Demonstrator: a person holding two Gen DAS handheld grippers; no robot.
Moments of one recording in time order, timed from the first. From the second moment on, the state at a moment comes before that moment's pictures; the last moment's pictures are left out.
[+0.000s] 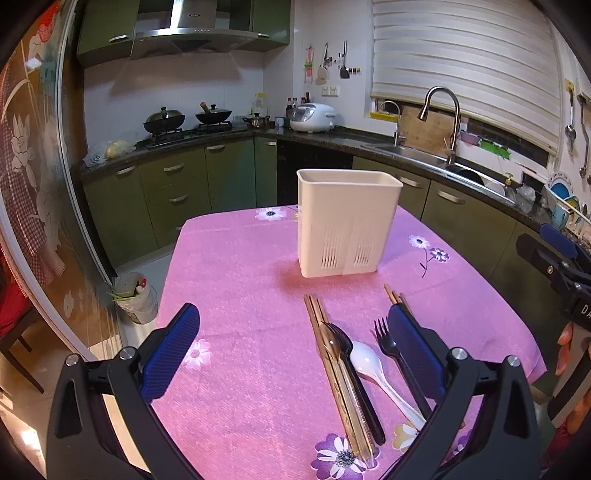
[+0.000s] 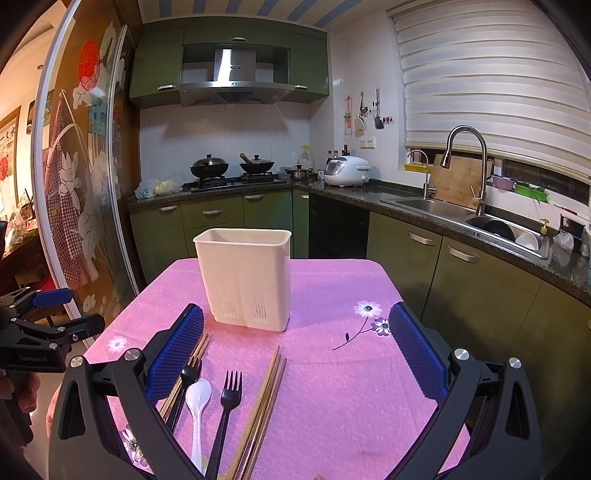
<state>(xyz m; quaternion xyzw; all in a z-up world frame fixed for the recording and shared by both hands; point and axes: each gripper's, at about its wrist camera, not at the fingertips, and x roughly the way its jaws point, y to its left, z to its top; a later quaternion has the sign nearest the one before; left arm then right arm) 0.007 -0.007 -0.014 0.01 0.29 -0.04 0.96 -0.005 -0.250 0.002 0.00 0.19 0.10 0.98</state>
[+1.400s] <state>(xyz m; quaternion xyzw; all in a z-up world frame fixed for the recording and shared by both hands) 0.062 -0.073 -0.103 0.05 0.48 -0.05 0.87 0.040 -0.253 -0.043 0.00 0.31 0.10 0.95</state>
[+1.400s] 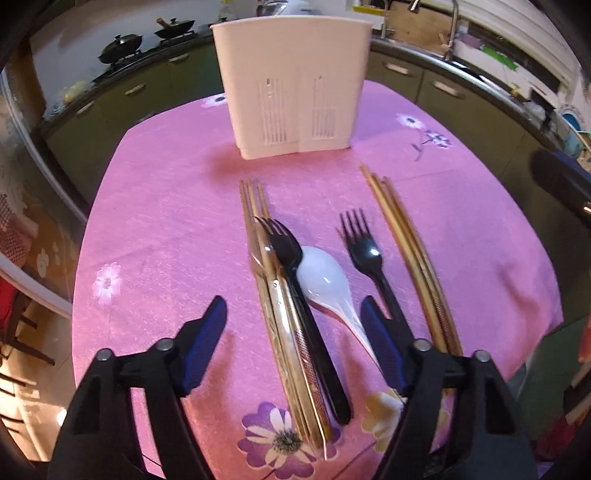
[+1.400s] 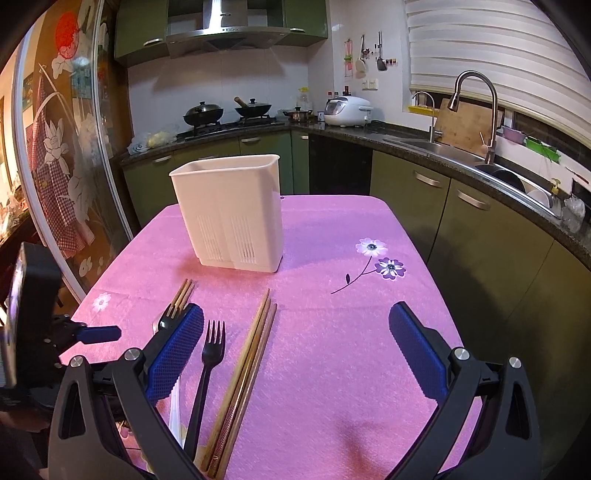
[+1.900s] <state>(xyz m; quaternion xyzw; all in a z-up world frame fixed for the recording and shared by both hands) 0.098 -0.061 -0.125 0.04 0.50 0.00 0.87 0.044 -0.268 -0.050 0.02 0.31 0.09 0.95</state>
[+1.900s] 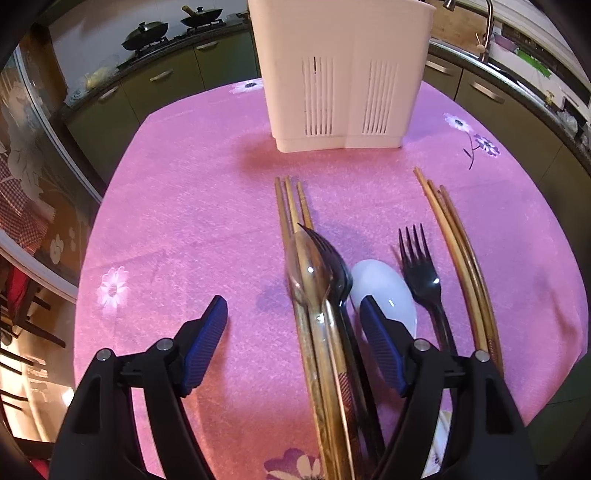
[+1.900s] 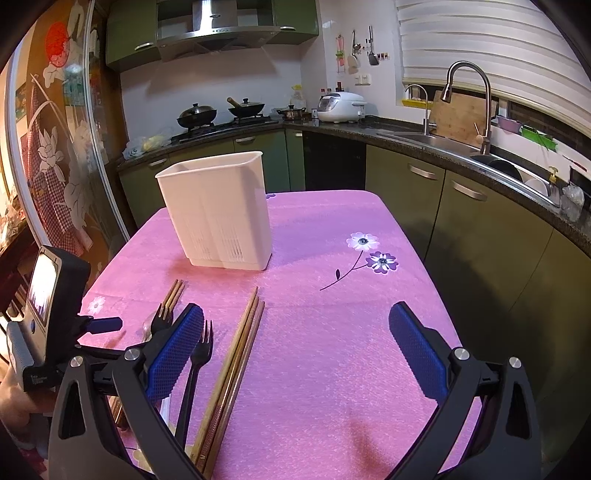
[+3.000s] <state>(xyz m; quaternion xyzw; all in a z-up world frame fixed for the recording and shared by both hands) 0.092 -0.063 -0.097 0.03 0.45 -0.08 0.89 0.055 -0.251 -0.065 0.01 0.34 0.12 0.93</state>
